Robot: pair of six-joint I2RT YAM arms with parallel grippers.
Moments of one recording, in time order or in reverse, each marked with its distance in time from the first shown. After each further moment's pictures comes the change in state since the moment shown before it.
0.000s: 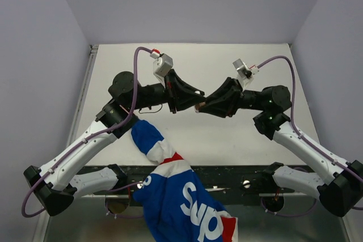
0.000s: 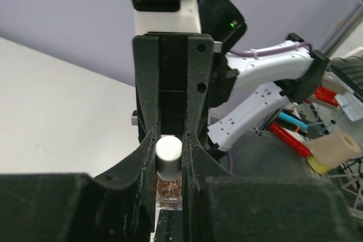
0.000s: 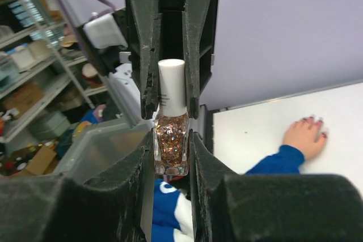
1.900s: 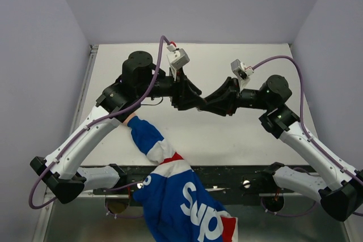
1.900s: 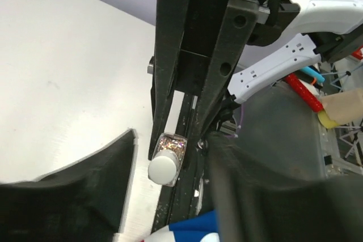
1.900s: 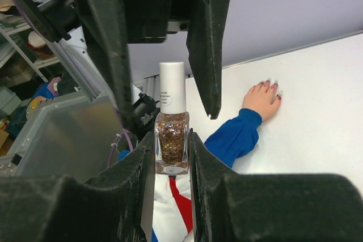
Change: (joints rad) left arm 0.049 0.145 0.286 -0.484 0.110 0.204; right arm -0.019 -0.035 0.103 -0.419 0.002 -0.311
